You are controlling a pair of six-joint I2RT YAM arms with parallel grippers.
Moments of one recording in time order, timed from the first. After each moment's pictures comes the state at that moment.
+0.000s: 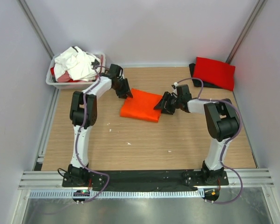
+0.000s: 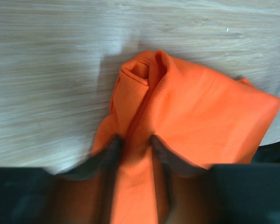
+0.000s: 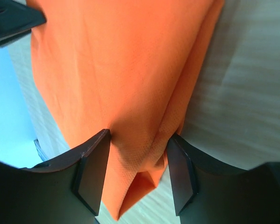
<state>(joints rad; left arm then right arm) -0.30 2.32 1.91 -0.64 0.33 -0.54 0.26 1.91 1.04 0.06 -0.53 0.69</state>
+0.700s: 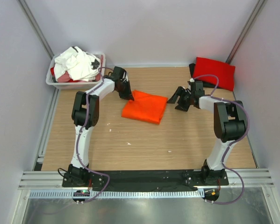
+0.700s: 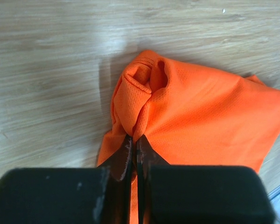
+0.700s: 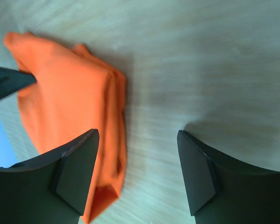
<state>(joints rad) -0.33 2.32 1.85 -0.58 0.34 -0.49 0.09 1.83 1.03 -0.07 -0.42 0.61</state>
